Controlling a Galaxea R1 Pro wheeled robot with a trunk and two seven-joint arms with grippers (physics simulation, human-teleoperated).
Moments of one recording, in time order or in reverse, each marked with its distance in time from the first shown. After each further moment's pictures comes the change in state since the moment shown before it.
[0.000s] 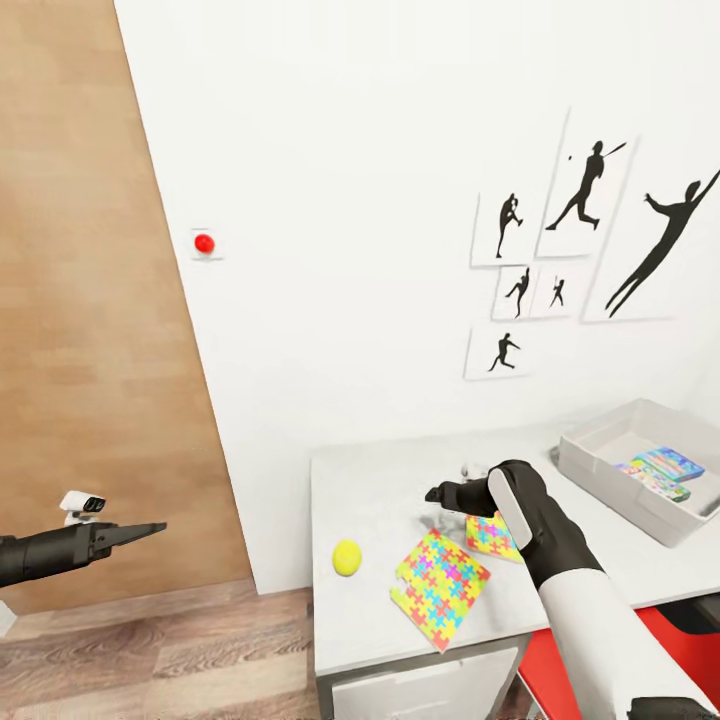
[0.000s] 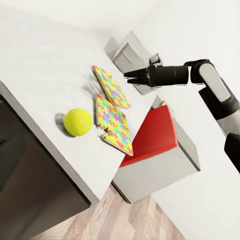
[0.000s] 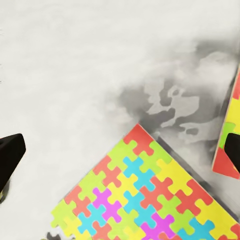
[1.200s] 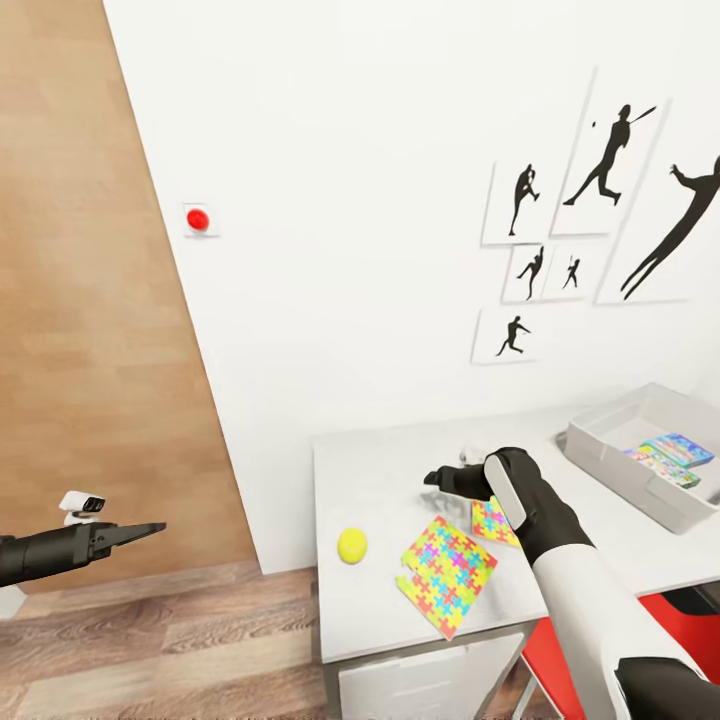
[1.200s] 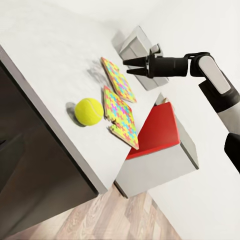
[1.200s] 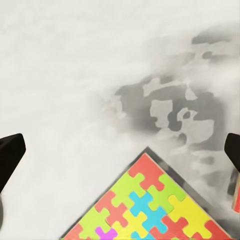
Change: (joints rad) left arm 0.000 0.001 0.002 0.000 -0.001 0.001 0.000; right arm -0.080 0.003 -0.002 0.102 0.000 -0.084 0.001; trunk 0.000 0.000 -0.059
